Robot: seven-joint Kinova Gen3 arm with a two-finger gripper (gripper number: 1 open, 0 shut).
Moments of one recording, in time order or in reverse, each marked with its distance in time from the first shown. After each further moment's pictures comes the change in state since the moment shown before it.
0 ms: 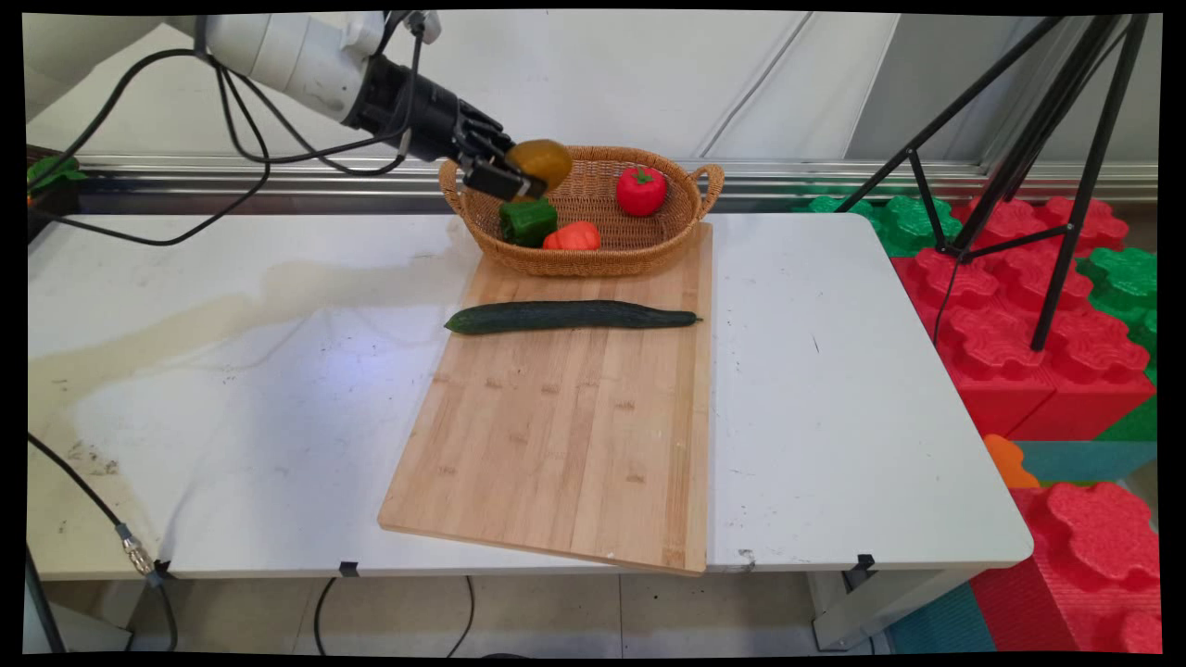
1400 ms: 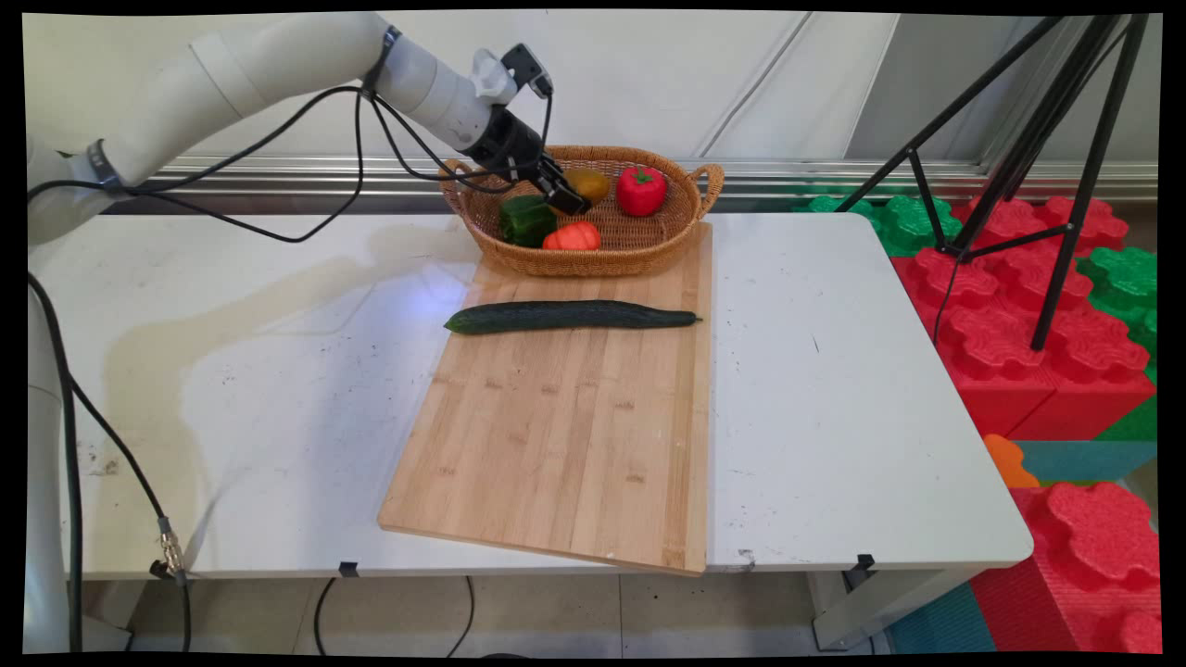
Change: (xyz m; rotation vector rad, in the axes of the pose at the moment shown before) arm -0.004 -0.078 0.148 0.127 -0.159 -0.071
